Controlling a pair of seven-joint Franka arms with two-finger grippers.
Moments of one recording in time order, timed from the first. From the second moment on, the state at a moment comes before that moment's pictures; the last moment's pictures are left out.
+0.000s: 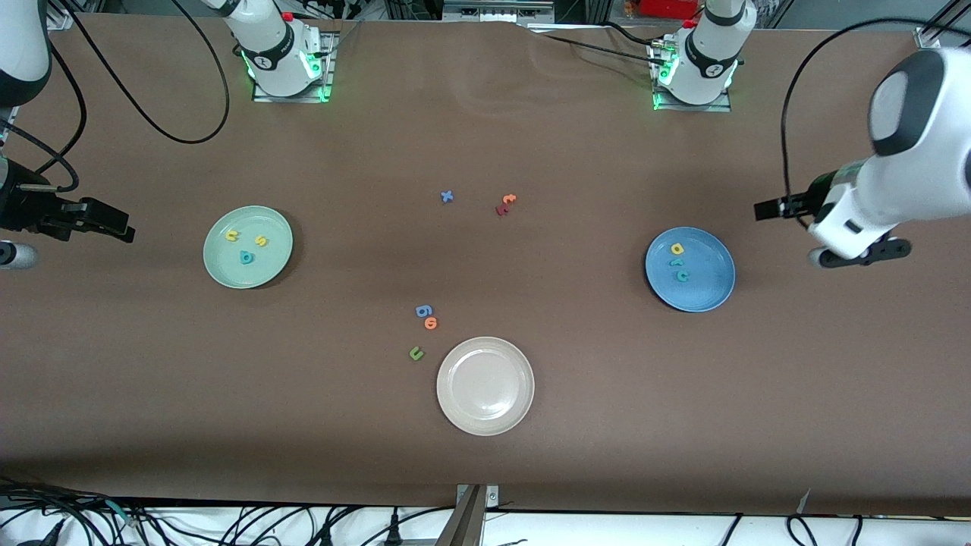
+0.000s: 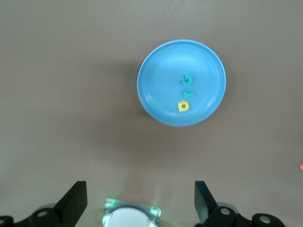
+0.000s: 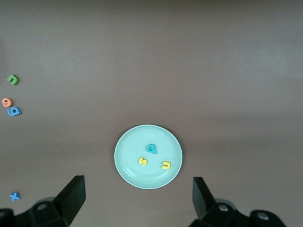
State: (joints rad) left arm 0.05 0.12 -0.08 -1.69 0.00 1.46 -0.19; right arm 0.09 0.19 -0.14 -1.48 0.04 1.65 -0.01
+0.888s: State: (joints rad) left arm 0.07 0.02 -0.04 -1.49 -0.03 1.39 0.11; right arm 0.09 0.19 -0.10 -1.48 0.04 1.64 0.12
